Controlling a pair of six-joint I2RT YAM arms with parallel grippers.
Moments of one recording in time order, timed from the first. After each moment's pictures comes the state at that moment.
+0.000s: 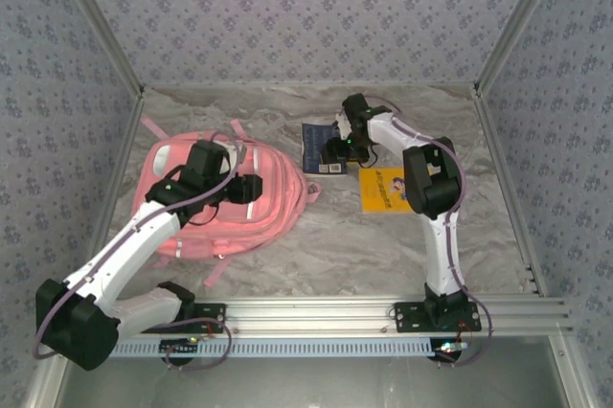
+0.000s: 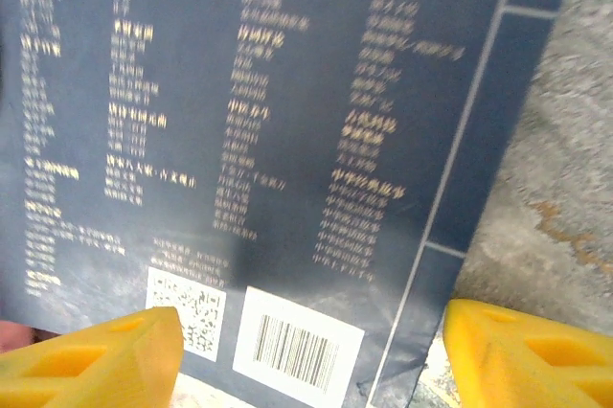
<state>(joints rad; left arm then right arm) -0.48 1.10 0.90 -0.61 0.13 -0.33 0.35 2.22 1.73 -0.78 -0.33 0.19</state>
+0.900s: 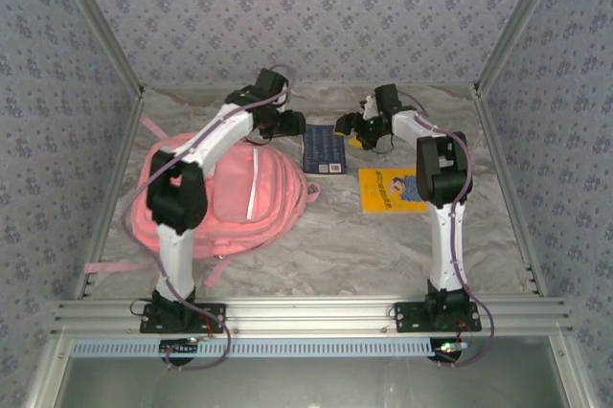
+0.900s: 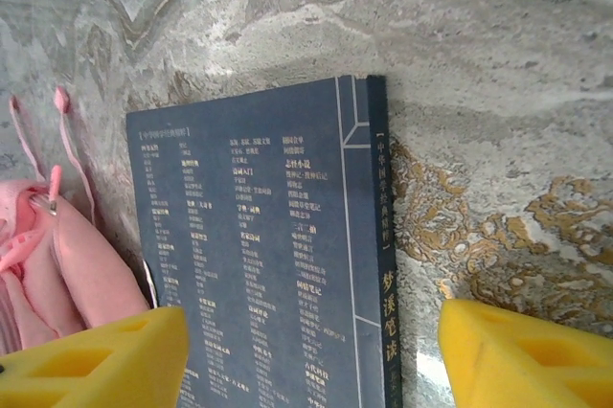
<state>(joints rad) -0.48 2.13 1.91 -0.80 0.15 -0.48 0.18 2.32 1.75 -0.43 -0.66 0.52</state>
